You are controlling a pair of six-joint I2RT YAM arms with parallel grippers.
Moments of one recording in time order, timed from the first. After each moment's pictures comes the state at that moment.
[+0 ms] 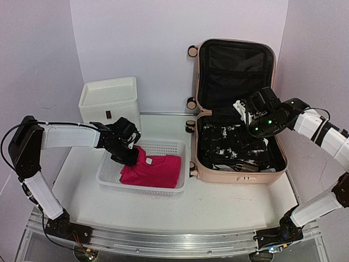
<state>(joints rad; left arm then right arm) -0.68 1.67 1.10 -0.52 0.00 -0.33 0.53 1.34 1.29 -0.91 -0.03 0.03</state>
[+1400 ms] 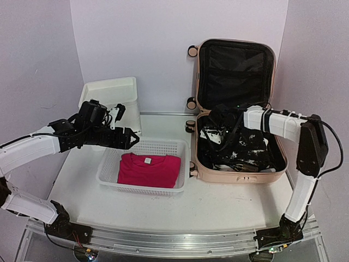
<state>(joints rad) -0.68 1.22 1.00 -0.40 0.08 -0.39 0.62 1.83 1.47 -0.99 0.22 -0.42</state>
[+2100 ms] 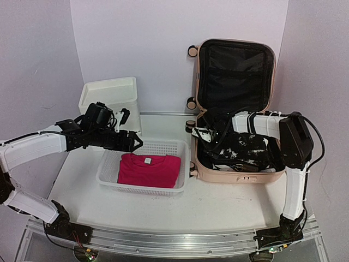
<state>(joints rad) -0.68 1.28 1.00 -0.39 0.13 -0.42 0.59 2.03 1.51 -0.66 0.21 -0.54</state>
